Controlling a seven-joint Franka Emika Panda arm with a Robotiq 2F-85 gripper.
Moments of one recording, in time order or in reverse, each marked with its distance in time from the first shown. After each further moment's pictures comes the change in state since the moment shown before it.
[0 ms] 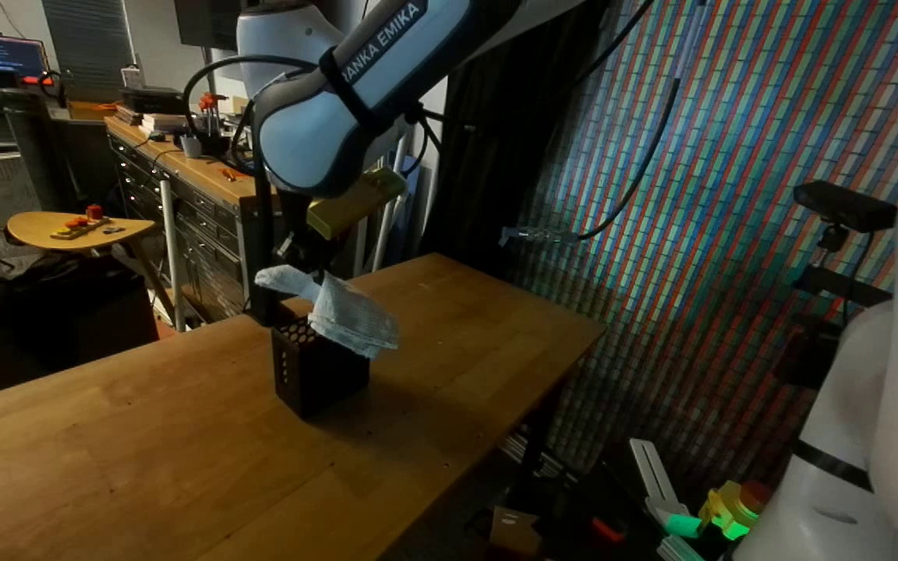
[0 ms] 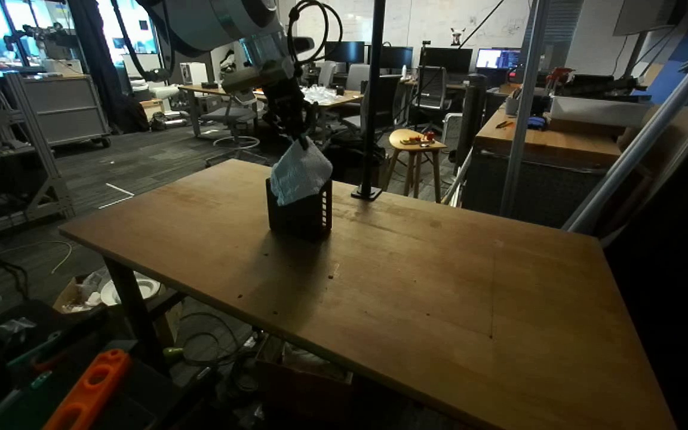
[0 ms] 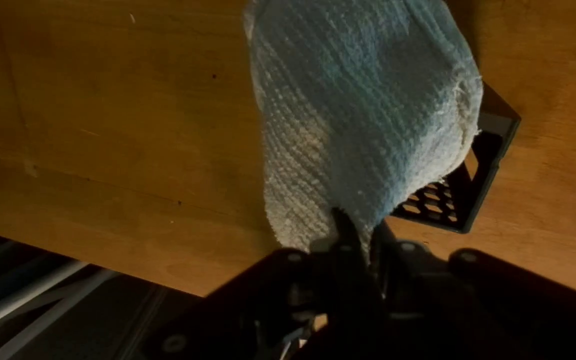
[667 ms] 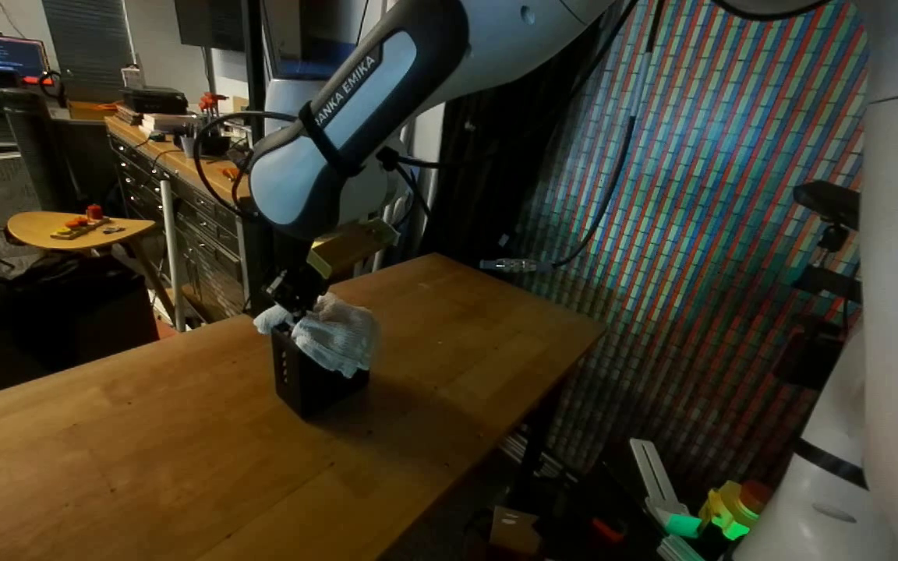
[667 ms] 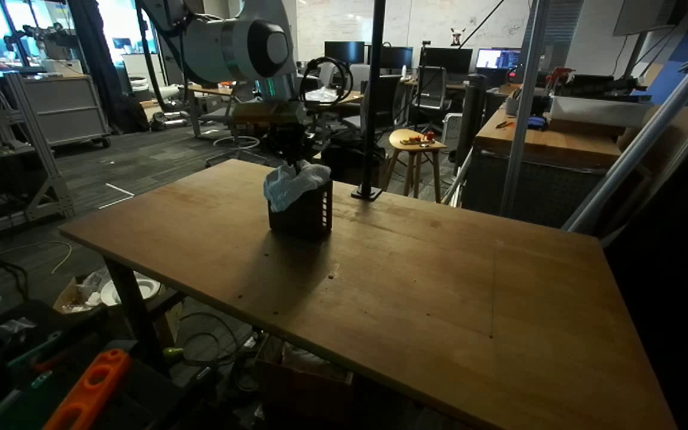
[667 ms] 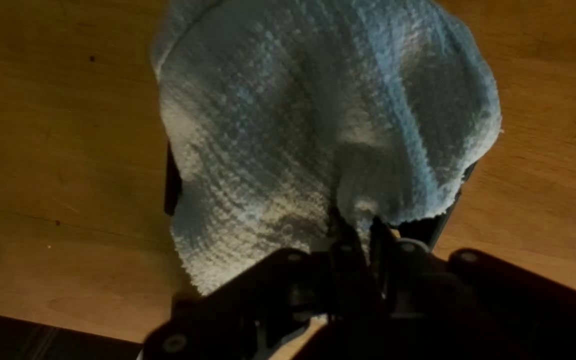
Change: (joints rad) arm -0.037 0.123 0.017 -0.001 0.253 0.160 -0.242
